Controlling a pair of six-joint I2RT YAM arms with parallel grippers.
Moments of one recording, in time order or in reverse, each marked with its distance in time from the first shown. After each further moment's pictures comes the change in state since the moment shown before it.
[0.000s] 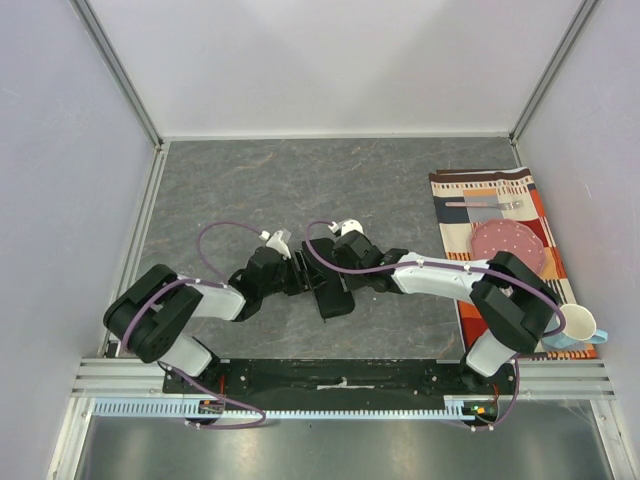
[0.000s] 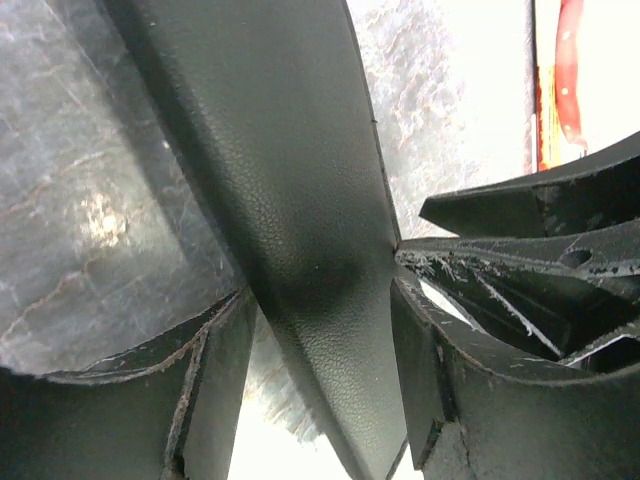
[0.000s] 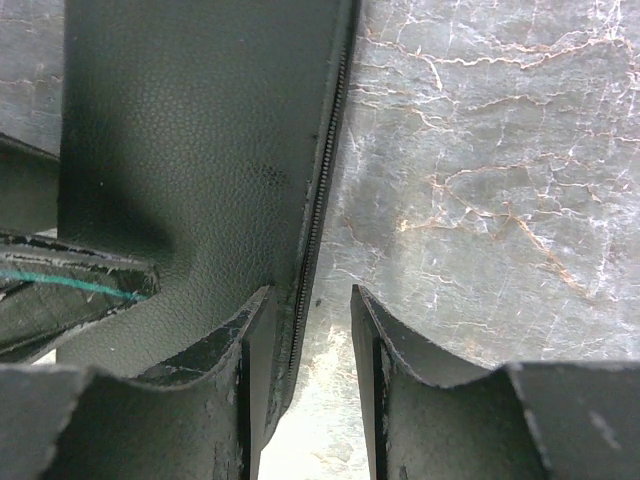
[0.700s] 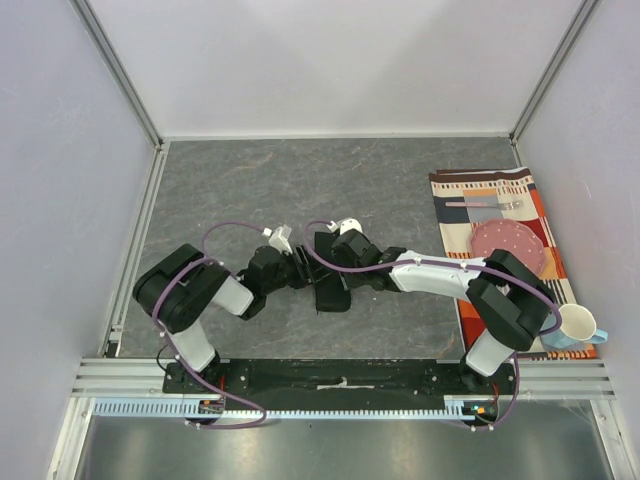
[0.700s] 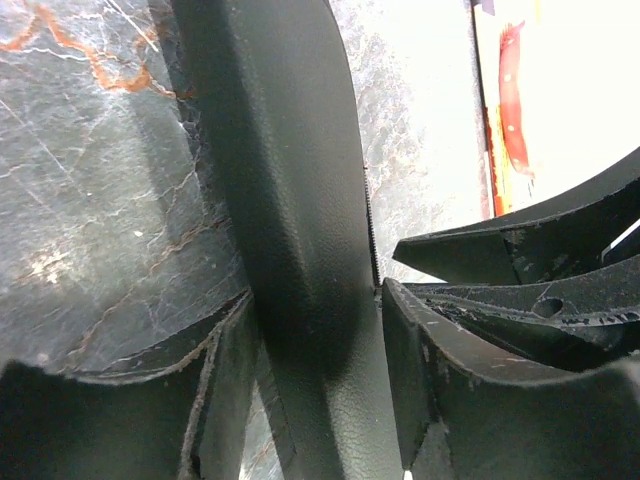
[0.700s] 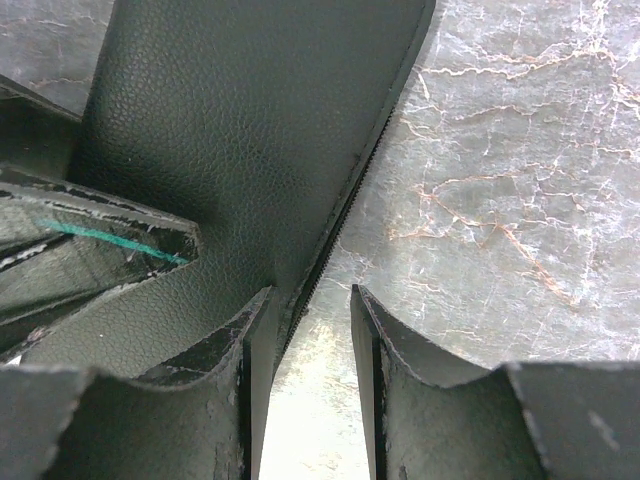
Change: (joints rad) left arm 0.025 0.220 0.005 0.356 0.039 -0.060; right arm -0.006 0.026 0.018 -0.007 0.008 -0.024
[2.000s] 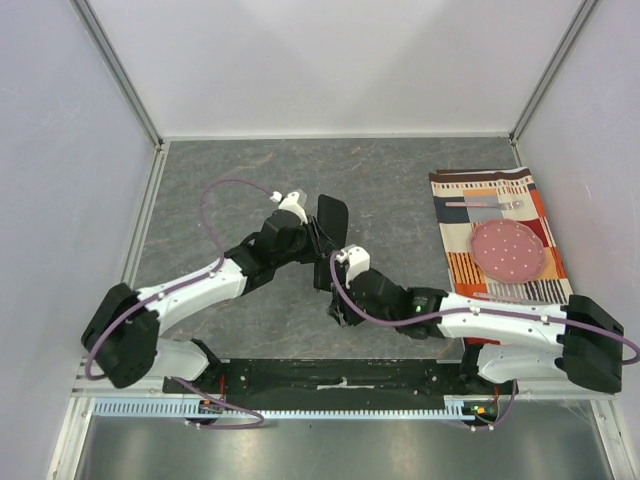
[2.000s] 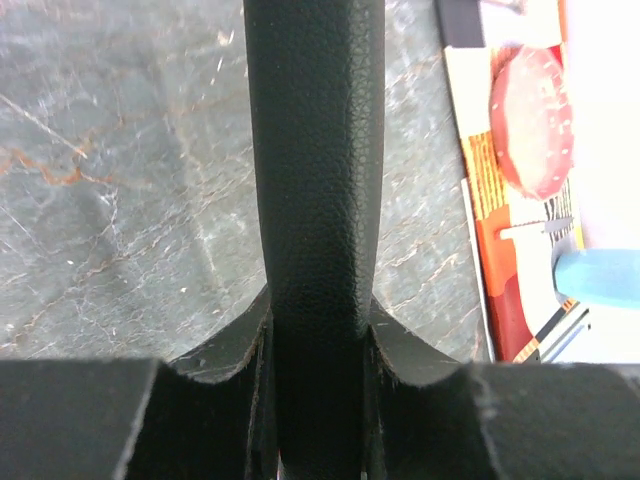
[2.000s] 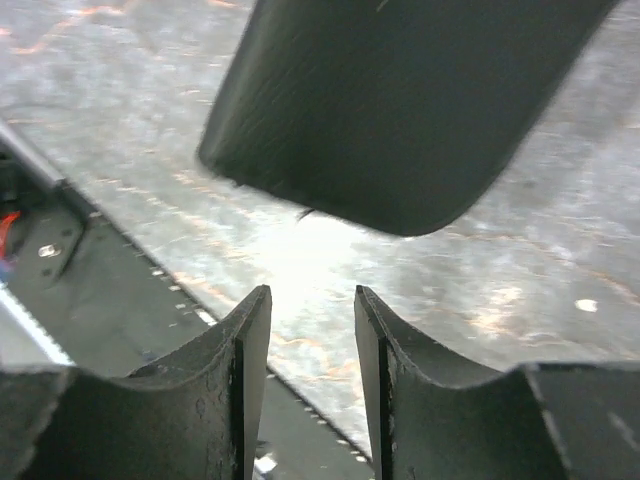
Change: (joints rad) left arm -0.106 -0.327 0.408 -0.870 -0.199 0.109; right arm 0.245 -0.423 -0.195 0.033 -0.040 0.187
